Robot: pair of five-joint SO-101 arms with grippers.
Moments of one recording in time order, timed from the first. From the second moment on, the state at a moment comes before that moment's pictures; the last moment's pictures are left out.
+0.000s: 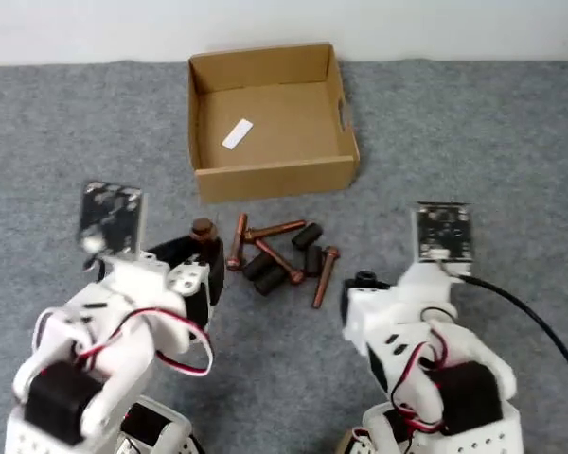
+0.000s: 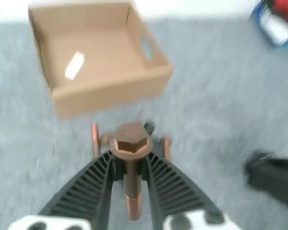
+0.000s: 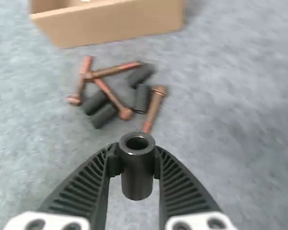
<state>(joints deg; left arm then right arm) 20.9 -67.8 33.4 77.8 22.7 -21.3 -72.6 43.9 83.5 -17.6</state>
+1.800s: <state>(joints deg) 33.1 -88.0 55.2 59.3 38.0 -49.0 -93.5 63.8 62.1 2.2</state>
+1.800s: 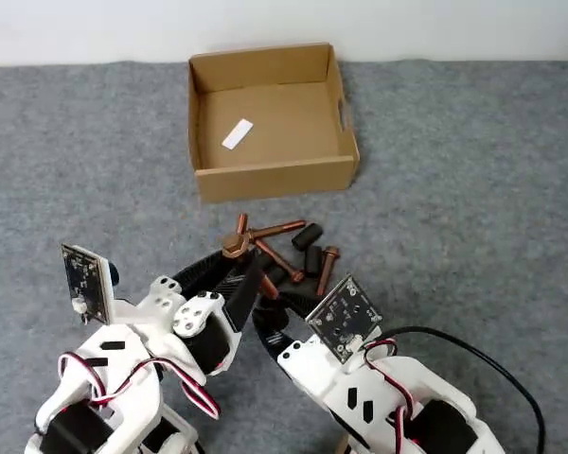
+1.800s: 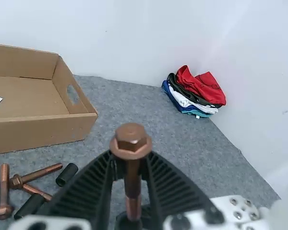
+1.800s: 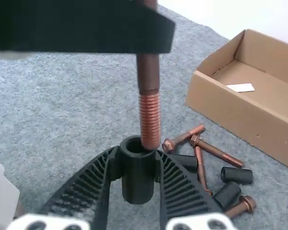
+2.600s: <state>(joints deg) 33.3 -87.9 55.3 59.2 35.1 -47.4 -93.8 63.8 61.9 2.9</state>
